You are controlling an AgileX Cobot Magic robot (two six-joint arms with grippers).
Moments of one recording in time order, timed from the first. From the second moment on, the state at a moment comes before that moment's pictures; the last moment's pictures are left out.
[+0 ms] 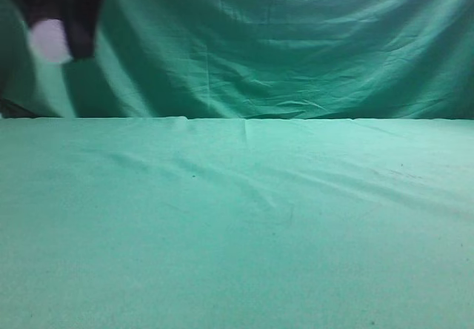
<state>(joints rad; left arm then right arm) -0.39 1.83 -1.52 0.02 1.11 0.08 0.16 -0.01 0.03 0.07 0.39 -0.10</state>
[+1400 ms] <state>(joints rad) 0.21 1.72 -1.20 -0.04 0.78 0.17 0.16 -0.01 0.03 0.07 0.39 -0.10</state>
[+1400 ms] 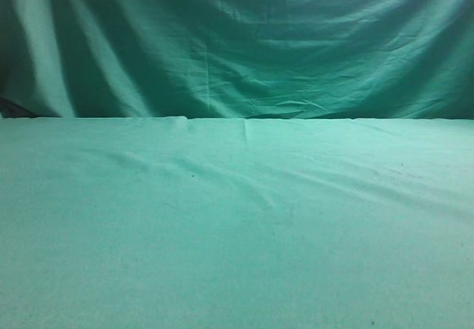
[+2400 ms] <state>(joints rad) 0.11 1.81 -1.27 -0.07 0.70 0.22 0.16 -0.01 0.03 0.07 0.39 -0.10</state>
